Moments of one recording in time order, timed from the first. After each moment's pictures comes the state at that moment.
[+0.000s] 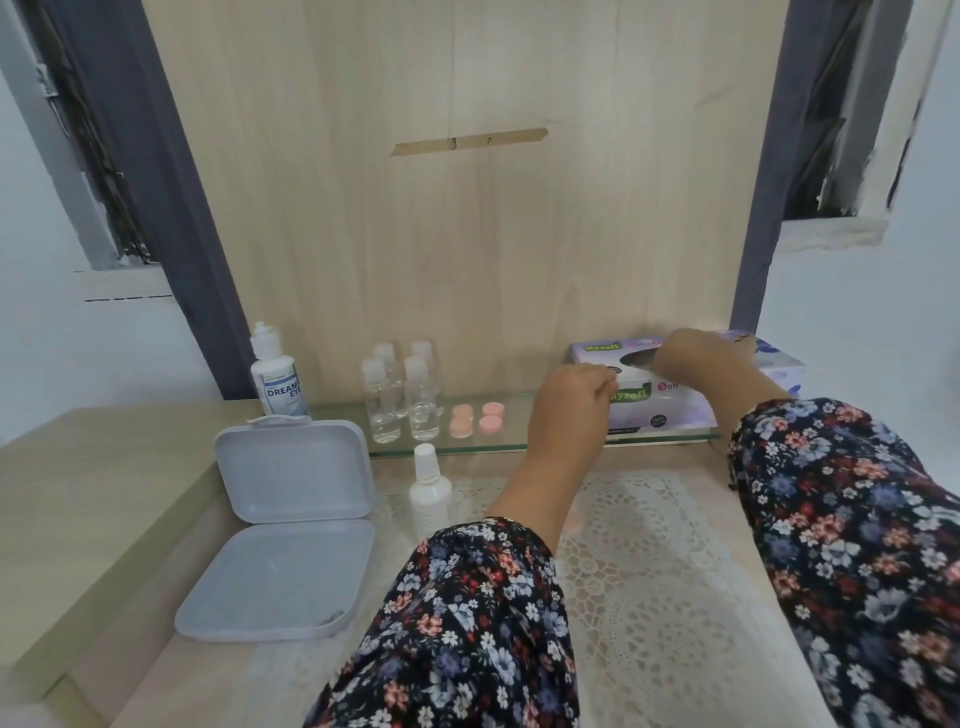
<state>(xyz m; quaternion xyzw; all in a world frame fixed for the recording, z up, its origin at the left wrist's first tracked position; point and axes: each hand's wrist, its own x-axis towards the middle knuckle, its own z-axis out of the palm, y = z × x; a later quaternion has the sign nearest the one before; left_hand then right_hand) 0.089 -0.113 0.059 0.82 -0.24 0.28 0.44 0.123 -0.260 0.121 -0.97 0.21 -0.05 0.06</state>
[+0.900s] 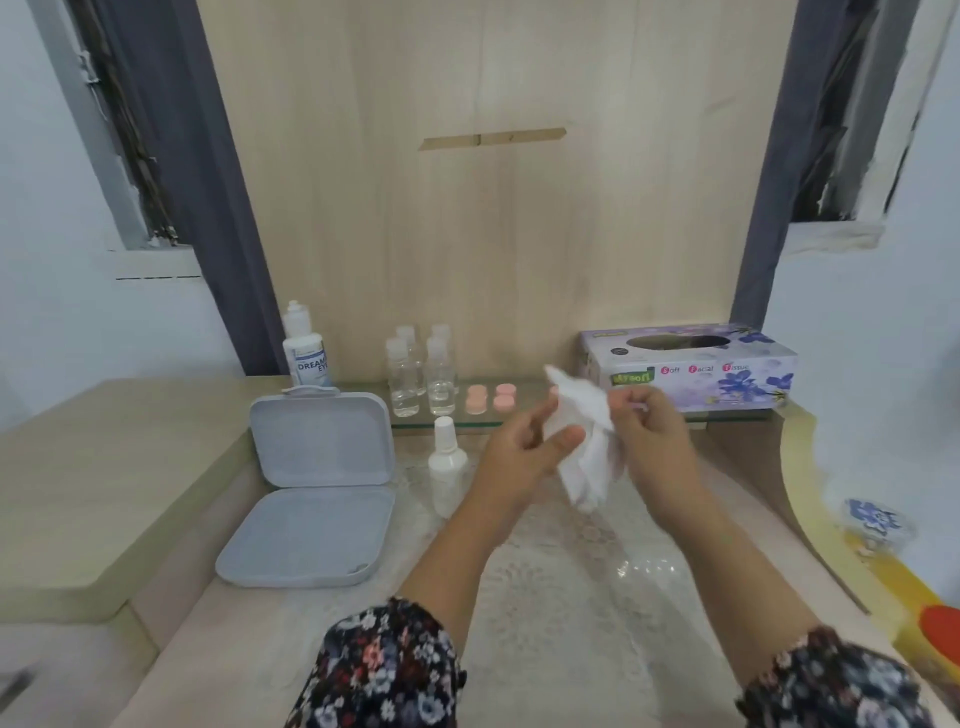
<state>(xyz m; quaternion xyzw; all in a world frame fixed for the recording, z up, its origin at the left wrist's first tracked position) 0.004 -0.040 0.037 0.67 -0.17 0.03 0.72 0.002 -0.180 0.044 -0.70 0.00 -0.26 0.66</state>
